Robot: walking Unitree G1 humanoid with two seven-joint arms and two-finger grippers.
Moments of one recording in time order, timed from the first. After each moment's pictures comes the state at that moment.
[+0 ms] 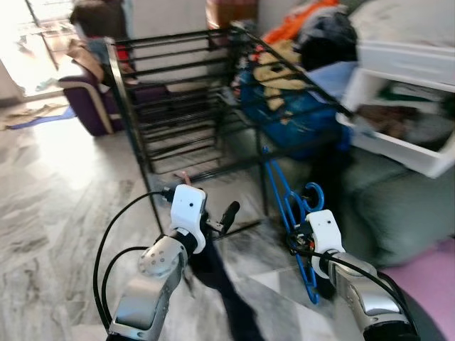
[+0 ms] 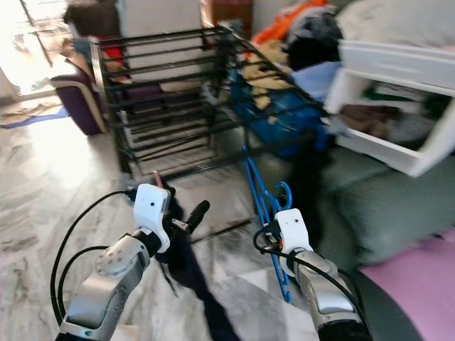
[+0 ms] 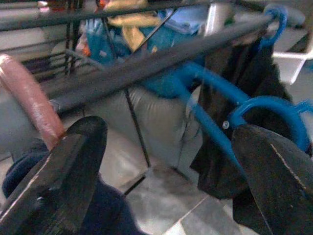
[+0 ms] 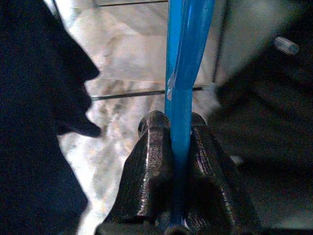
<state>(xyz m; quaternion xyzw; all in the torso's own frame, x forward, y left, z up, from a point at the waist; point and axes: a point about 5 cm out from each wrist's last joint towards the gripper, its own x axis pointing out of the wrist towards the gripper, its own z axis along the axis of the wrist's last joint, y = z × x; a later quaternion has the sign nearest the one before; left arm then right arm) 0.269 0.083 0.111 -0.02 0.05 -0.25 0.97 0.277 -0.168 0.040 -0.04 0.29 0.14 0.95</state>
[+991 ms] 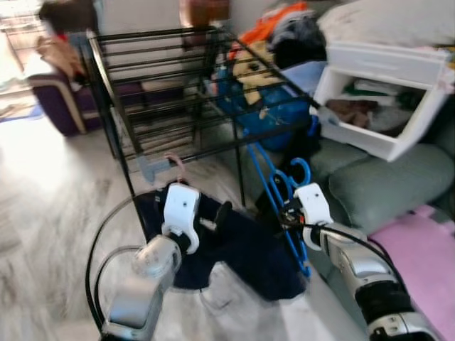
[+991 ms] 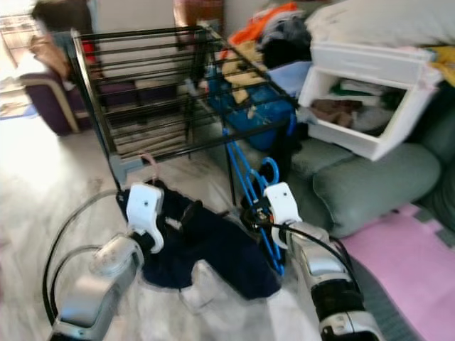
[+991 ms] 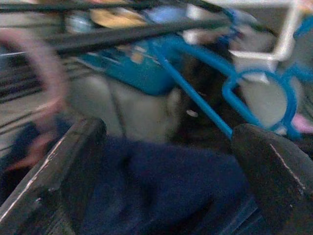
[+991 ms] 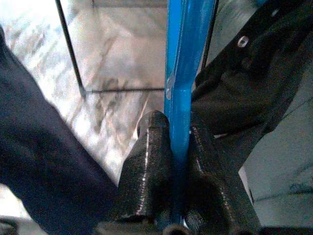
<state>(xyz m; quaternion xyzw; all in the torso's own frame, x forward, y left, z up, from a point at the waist) 0.273 0.093 0.115 -0.02 0.05 -0.23 0.97 0.320 -0.170 0.065 -0.06 0.28 0.17 0.94</state>
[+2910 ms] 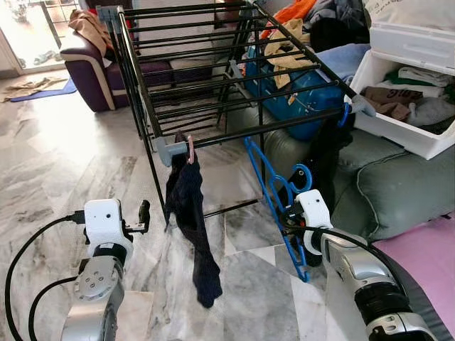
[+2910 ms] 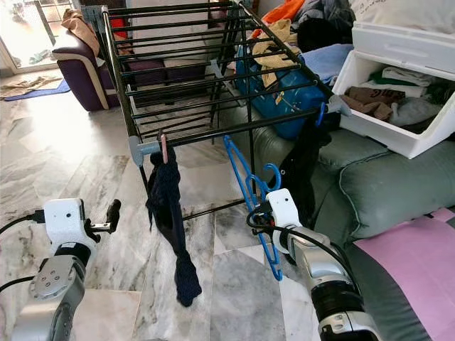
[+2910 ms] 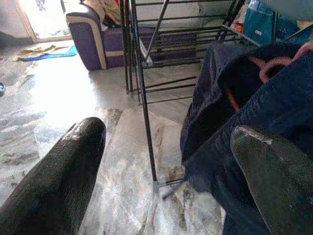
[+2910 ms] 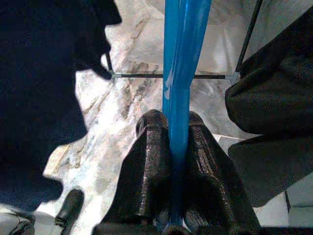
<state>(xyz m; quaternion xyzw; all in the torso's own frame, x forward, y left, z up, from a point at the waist) 0.251 0.197 0.097 0.01 0.06 0.06 1.00 0.315 -0.164 0.055 -0.04 0.28 0.20 0.94</state>
